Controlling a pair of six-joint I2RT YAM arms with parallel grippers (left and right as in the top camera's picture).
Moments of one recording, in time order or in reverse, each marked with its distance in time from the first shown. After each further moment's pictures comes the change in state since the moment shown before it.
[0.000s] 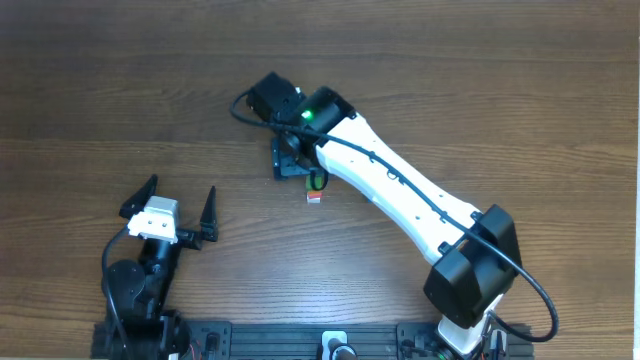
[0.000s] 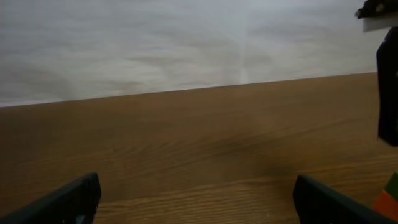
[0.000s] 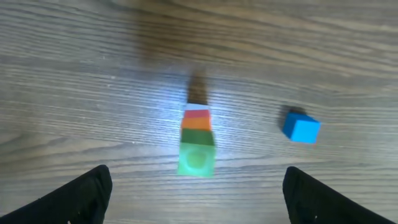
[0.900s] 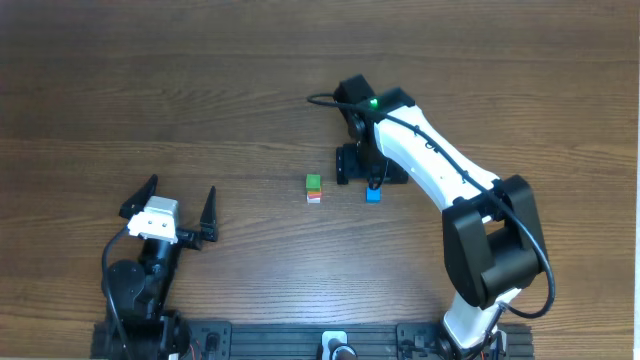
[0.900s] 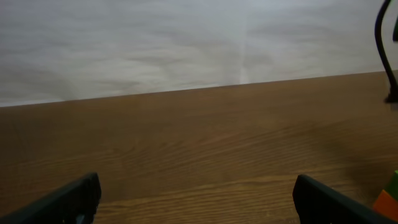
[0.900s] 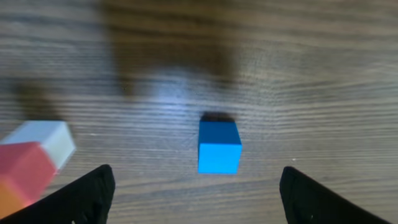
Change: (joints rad) left arm 0.000 0.000 0.000 0.000 0.000 0.000; right arm -0.293 -0.005 -0.391 0.214 -0.132 -0.205
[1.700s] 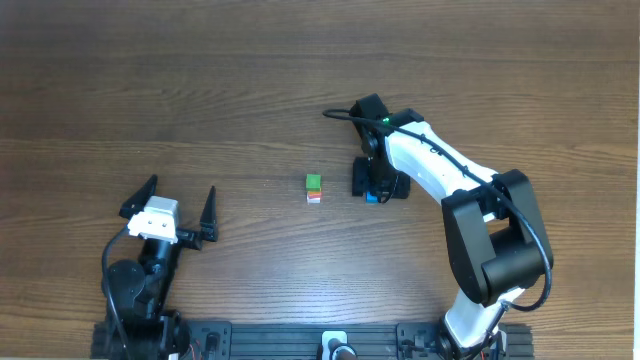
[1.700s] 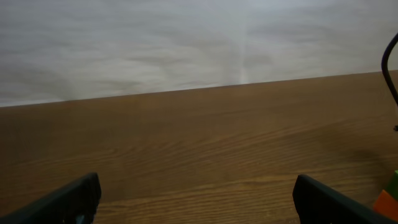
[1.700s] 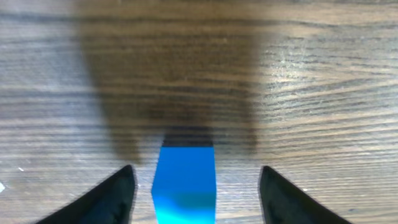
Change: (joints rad) left arm 0.000 0.000 0.000 0.000 0.000 0.000; right arm -0.049 0.000 -0.164 0.154 -0.026 0.018
